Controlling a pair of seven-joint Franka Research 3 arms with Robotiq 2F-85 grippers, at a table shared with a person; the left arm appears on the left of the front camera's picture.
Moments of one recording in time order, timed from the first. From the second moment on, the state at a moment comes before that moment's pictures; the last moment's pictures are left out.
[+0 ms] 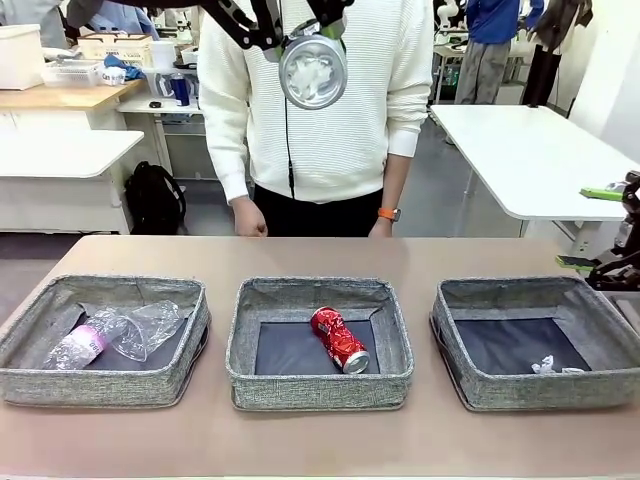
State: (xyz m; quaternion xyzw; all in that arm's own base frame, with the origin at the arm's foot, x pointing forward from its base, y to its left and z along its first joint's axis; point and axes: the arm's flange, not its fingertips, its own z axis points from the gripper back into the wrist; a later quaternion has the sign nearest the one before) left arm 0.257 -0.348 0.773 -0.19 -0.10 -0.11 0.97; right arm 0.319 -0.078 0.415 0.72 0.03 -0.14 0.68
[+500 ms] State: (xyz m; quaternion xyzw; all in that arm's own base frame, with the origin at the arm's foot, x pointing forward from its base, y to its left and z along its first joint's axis) left arm 0.257 -0.348 0.773 -0.19 -0.10 -0.11 0.97; right arm 0.319 -0.078 0.415 0.72 0.03 -0.14 0.68
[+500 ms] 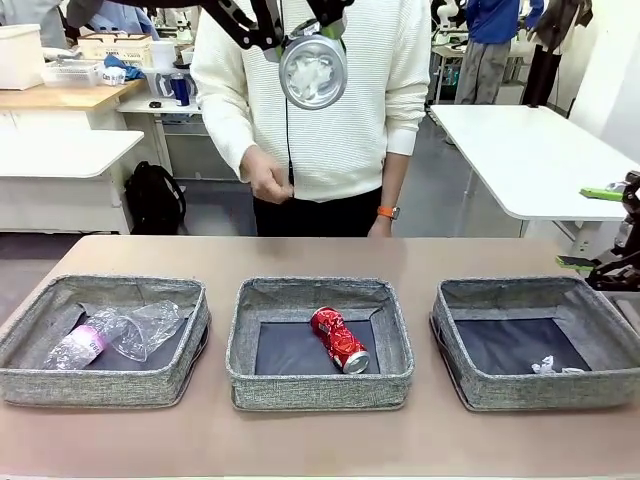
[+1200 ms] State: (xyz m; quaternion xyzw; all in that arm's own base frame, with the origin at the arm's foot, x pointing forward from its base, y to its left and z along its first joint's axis) left arm 0.257 -0.348 0.773 -0.19 -0.10 -0.11 0.97; right arm 0.319 -0.078 0.415 0.72 0.03 -0.14 0.68
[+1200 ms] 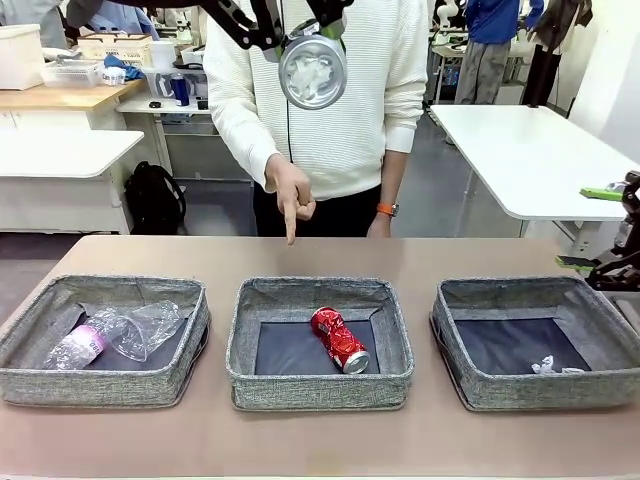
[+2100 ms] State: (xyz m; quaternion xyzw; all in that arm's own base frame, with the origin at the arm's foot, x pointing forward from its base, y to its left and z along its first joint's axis) left arm 0.261 -0.357 0.571 -0.17 -0.15 -0.07 0.97; right arm 0.319 -0.078 0.415 0.72 0.03 -0.14 0.68
